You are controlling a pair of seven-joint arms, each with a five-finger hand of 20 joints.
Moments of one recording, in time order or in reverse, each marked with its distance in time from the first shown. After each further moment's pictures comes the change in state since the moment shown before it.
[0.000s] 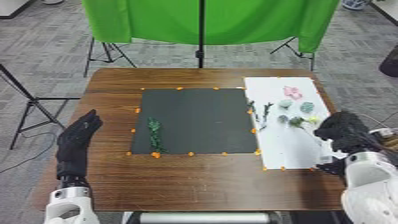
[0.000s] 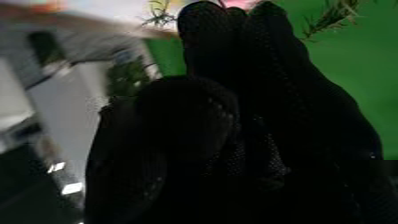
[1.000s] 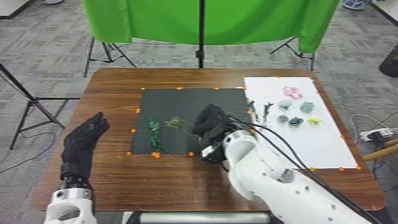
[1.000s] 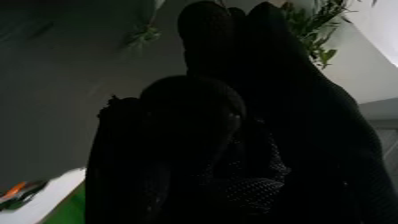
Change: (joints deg) left arm 0.9 -0.1 -0.7 -0.7 0.3 -3.8 -3.7; right arm 47.2 -18.8 -52.5 15.6 12.8 -2.7 1.2
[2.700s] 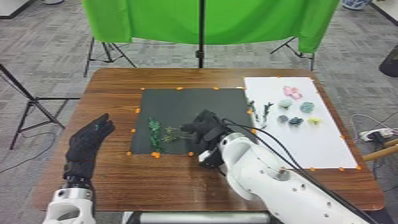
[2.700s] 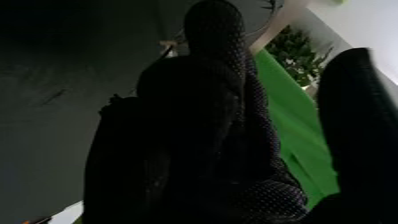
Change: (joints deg) left arm 0.1 -0.1 -0.6 -0.1 0.7 -3.1 -2.6; right arm -0.6 -0.4 0.2 1.0 3.3 -3.5 -0.9
